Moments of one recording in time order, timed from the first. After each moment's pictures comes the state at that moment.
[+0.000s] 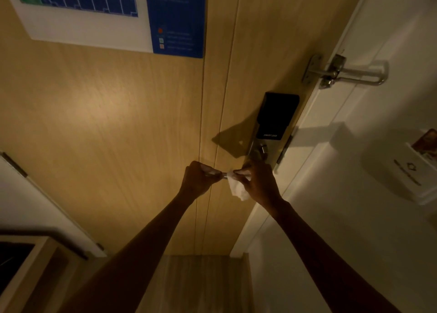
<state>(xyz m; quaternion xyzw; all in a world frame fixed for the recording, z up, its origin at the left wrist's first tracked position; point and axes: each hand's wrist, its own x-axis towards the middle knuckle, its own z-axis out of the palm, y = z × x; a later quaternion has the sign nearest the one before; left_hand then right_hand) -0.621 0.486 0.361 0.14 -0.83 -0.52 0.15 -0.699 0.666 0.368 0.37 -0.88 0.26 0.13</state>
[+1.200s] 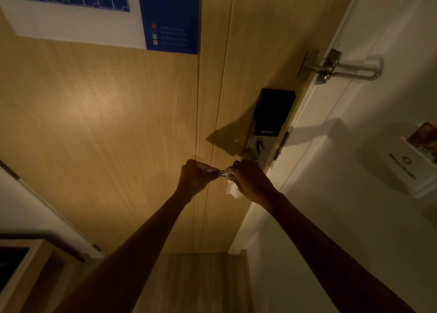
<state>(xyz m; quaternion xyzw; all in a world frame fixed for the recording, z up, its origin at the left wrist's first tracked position) -0.624 0.486 0.360 0.16 -0.82 -0.53 0.15 -0.698 0.660 0.372 0.47 -0.88 0.07 0.09</state>
